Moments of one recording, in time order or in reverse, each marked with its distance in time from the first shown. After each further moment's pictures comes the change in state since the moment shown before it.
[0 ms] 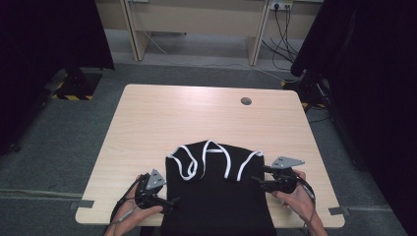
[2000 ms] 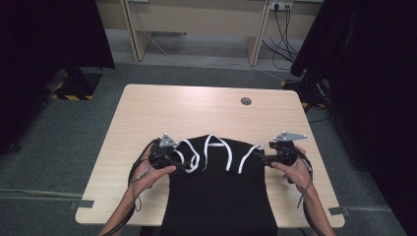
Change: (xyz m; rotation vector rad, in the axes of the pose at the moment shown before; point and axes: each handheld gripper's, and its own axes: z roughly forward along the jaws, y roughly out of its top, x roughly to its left) left arm 0.054 0.090 0.046 -0.026 -0.001 -0.094; right arm -0.067 0.046 0.029 -0.059 -0.053 0.101
